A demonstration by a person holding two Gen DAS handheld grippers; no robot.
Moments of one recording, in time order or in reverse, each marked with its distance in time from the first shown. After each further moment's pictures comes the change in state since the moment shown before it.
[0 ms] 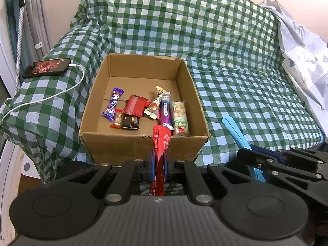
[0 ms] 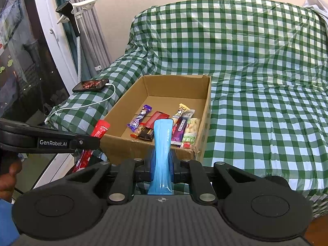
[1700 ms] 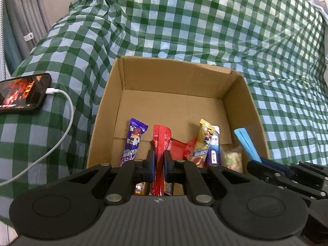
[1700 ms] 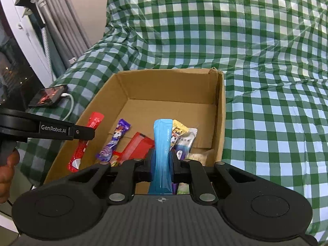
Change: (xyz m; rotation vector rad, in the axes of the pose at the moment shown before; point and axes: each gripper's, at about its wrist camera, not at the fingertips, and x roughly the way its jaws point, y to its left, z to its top) left arm 0.212 0.073 0.156 -0.050 0.151 0.082; right arm 0.211 -0.049 0.105 0.059 0.155 -0.011
